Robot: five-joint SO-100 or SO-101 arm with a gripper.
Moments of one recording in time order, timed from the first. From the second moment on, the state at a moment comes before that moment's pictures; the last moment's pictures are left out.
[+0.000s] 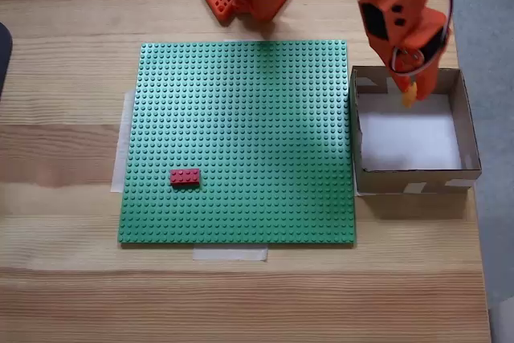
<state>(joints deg) -47.2 83.3 79.2 70.6 -2.3</state>
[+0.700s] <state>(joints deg) -47.4 60.6 64.7 67.6 -4.0</state>
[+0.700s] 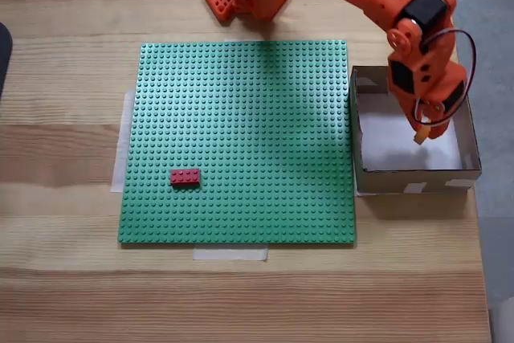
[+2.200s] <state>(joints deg) -48.2 57.3 63.6 72.5 -8.6</state>
